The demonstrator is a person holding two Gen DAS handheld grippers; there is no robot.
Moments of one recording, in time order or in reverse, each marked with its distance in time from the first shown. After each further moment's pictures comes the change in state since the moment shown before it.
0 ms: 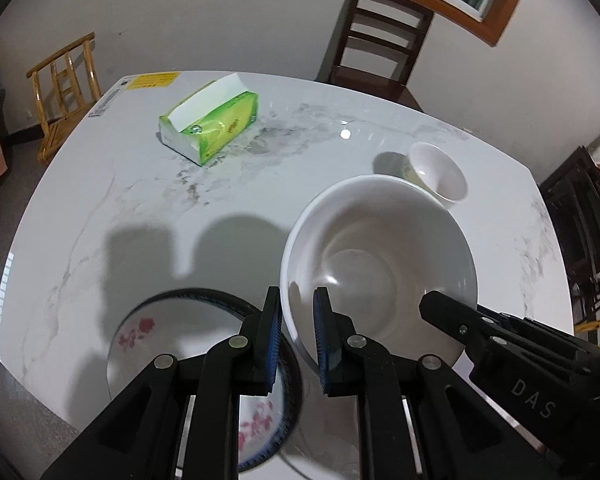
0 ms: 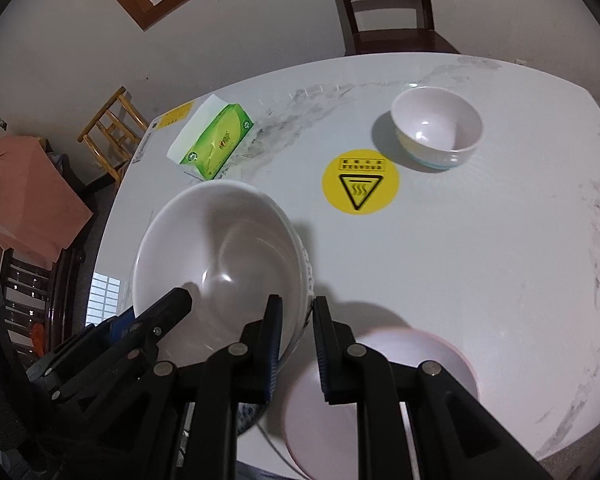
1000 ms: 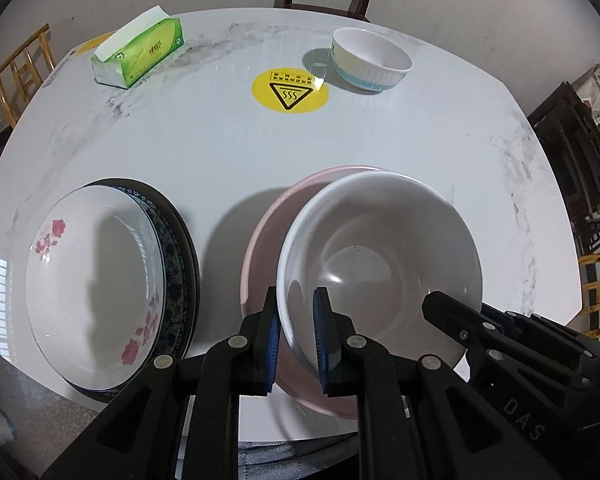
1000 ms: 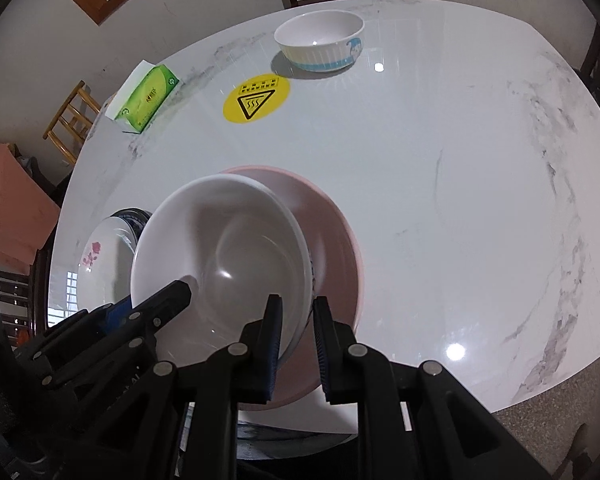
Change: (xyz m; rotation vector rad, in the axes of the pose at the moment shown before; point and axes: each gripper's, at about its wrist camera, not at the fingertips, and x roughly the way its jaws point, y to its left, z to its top) left arm 0.045 -0.072 -0.092 0.110 0.174 -0.024; right arm -0.003 -0.094 -0.099 0.082 0.076 -0.091
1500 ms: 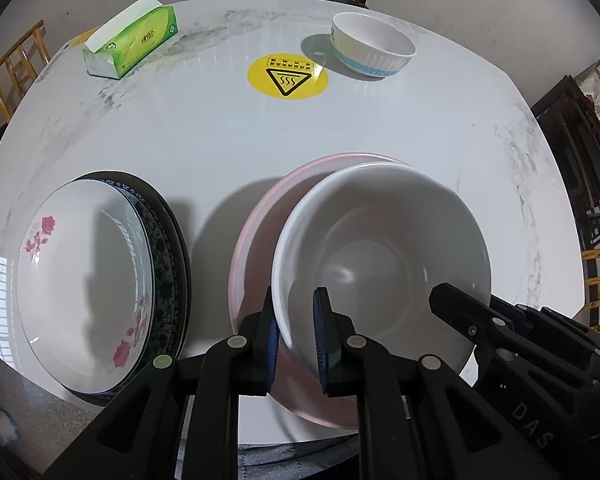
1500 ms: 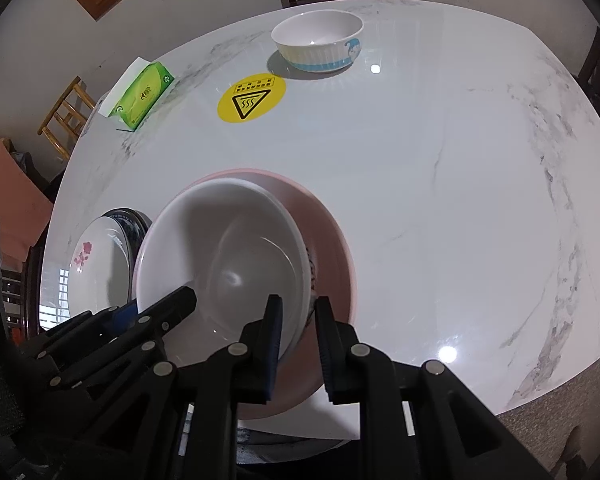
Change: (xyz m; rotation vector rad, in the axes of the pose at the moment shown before) left arm 0.013 -0.003 0.002 0.003 0.039 0.001; right arm 0.003 0.002 0.004 -0.014 0.000 -0.029
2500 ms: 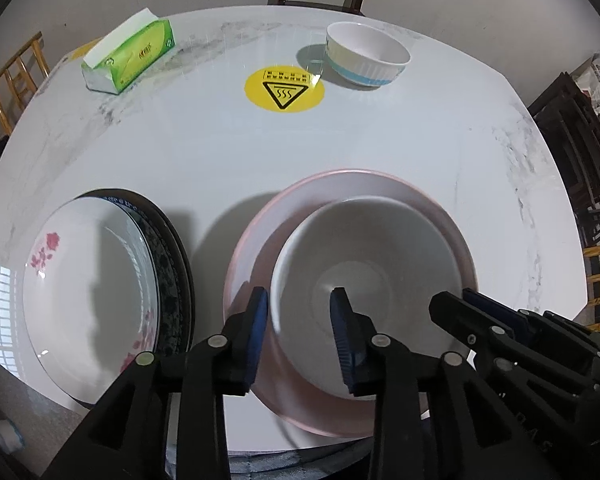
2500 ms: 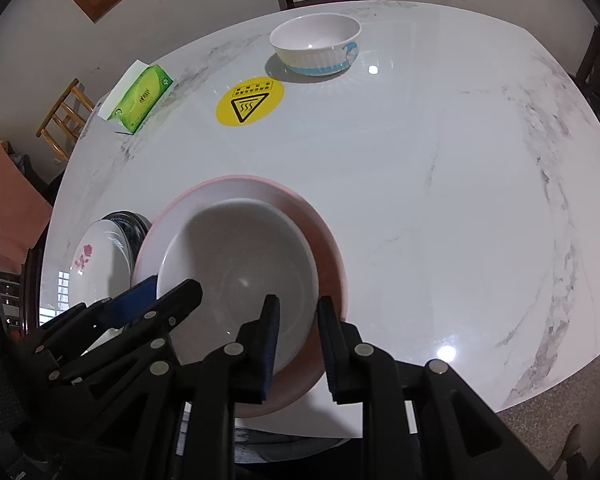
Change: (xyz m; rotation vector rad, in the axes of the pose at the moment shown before) left arm -0.007 -0.004 0.004 0.029 -0.035 0.013; right arm -0.004 -0.001 0.002 0.007 -0.004 0.000
